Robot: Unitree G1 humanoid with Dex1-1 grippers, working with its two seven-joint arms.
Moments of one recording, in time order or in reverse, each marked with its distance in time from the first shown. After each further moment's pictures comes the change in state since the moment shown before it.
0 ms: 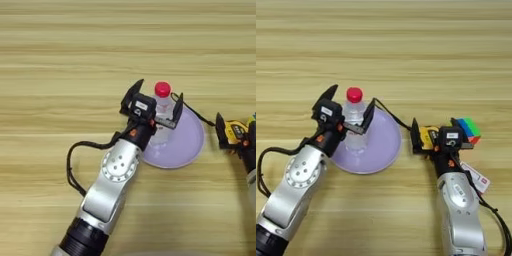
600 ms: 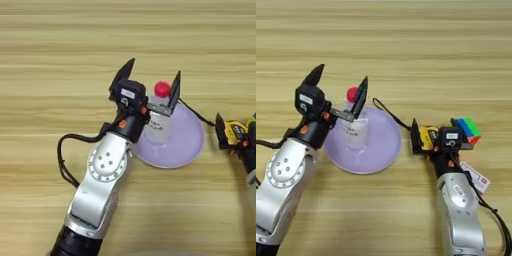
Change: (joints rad) left arm 0.038 -0.001 0.066 -0.308 -0.021 0.114 -0.018; right arm 0.000 0.000 0.000 0.005 -0.001 -0.002 0.000
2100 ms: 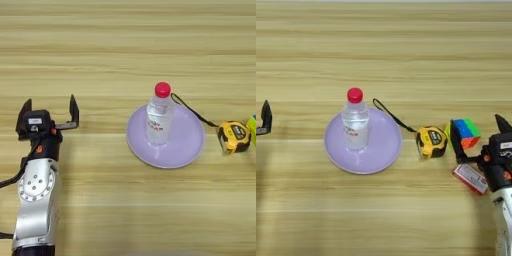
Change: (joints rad) left arm 0.142 0.088 0.495 0.330 -0.017 -0.246 0.022; right arm 0.138 -0.216 -0.210 -0.086 0.156 -0.112 0.273
